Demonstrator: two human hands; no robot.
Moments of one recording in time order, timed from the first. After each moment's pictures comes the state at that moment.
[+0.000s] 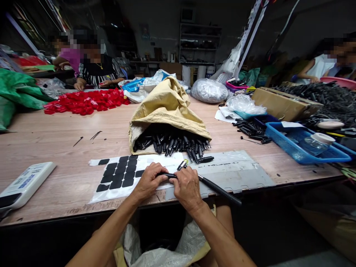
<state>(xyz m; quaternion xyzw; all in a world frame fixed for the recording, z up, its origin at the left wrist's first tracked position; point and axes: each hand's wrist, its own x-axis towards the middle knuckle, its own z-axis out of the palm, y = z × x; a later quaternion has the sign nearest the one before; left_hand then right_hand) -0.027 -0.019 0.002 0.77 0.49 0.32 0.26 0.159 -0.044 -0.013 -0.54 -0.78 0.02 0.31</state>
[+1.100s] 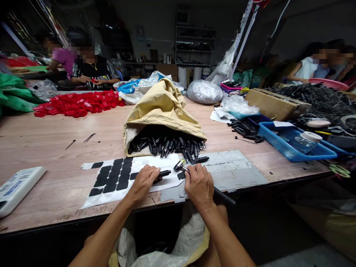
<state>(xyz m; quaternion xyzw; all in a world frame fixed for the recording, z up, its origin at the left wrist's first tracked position) -0.026 -0.018 0.003 0.76 0.52 0.30 0.27 0.203 -0.046 -0.010 -0.65 -0.71 -0.11 0.26</state>
